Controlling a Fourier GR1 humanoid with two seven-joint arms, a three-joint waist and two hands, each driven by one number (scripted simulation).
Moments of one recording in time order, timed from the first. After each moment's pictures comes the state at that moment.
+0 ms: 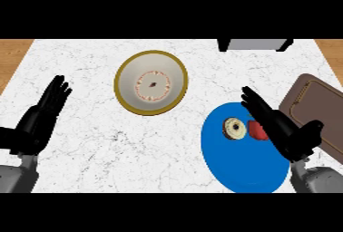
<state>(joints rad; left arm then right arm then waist) -0.14 0.52 -0.15 -1.43 0.38 0.09 -0.14 -0.16 -0.42 0.28 -1.59 -0.32 0.05 0.14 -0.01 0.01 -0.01</state>
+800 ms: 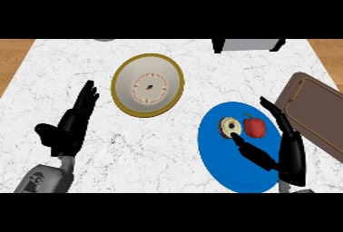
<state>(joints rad) -0.16 0.35 -0.25 -1.45 0.27 0.26 -0.05 0.01 -0.28 0.28 -1.61 0.24 -0.61 -0.21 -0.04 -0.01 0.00</state>
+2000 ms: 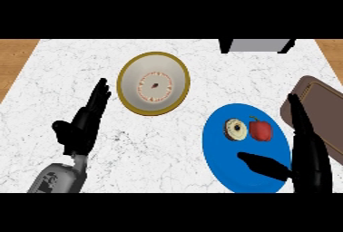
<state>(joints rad) -0.18 0.26 -0.27 -1.51 0.18 0.29 0.04 0.04 -0.23 0.26 -1.99 0.81 -0.27 0.67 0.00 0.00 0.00</state>
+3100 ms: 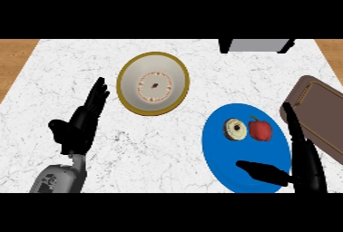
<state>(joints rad) -0.16 0.18 -0.16 -1.53 0.07 0.18 0.08 0.13 -0.14 0.16 -1.92 0.63 -0.22 0.41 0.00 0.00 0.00</state>
